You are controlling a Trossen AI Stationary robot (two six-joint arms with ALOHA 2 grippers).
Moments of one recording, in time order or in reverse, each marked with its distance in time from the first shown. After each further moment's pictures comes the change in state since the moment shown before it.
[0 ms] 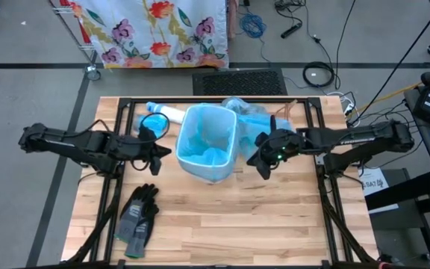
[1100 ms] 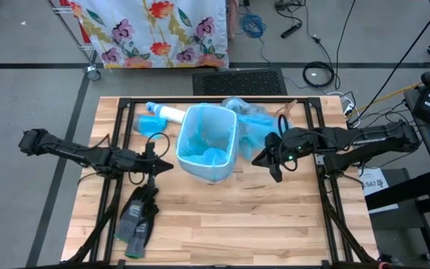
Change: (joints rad) left arm -0.017 -0.220 -0.631 0.644 0.146 0.441; right arm 0.045 -0.132 -0.032 0.035 0.004 -0.152
